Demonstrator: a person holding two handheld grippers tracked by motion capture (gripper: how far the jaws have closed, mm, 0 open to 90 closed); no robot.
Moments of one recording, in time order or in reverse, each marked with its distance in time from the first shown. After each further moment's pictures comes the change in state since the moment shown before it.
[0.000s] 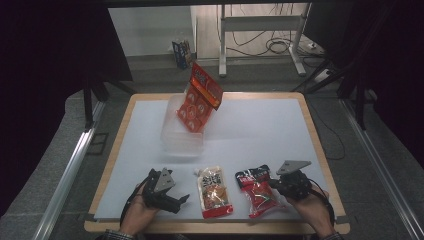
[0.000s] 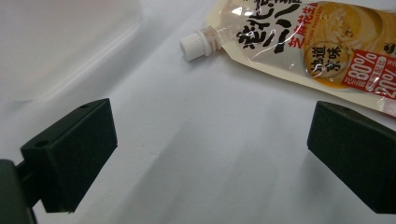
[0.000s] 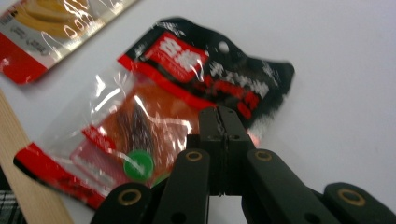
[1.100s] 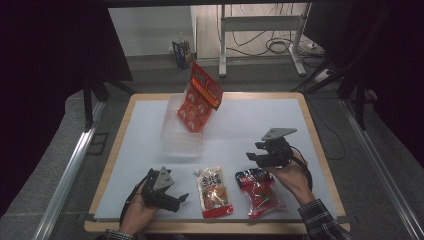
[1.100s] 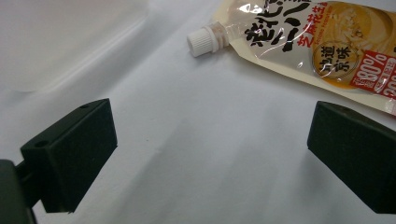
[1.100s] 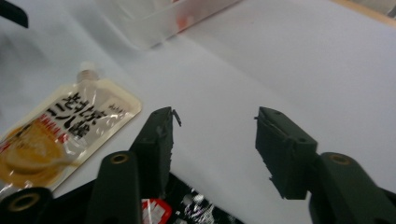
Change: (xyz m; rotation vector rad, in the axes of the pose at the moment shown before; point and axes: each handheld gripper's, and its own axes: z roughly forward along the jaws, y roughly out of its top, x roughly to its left) left arm 0.003 -0.002 0.001 0.005 -0.001 -0.034; right arm -0.029 0.085 0.024 -0.171 0.012 0.021
